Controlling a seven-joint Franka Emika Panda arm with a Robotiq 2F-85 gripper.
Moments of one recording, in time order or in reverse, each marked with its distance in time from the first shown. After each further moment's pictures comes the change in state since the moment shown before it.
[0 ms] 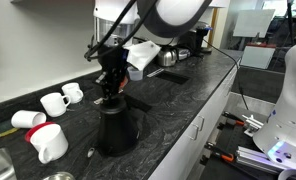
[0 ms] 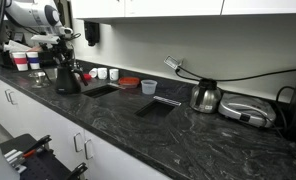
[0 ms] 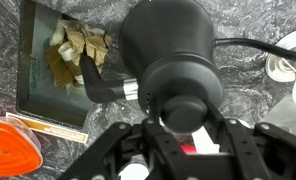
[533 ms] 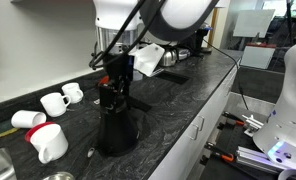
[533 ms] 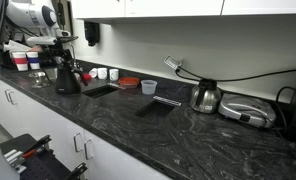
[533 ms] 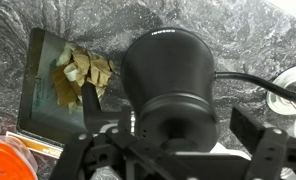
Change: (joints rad) arm 0.021 0.001 0.004 -0.008 0.000 -0.091 -0.007
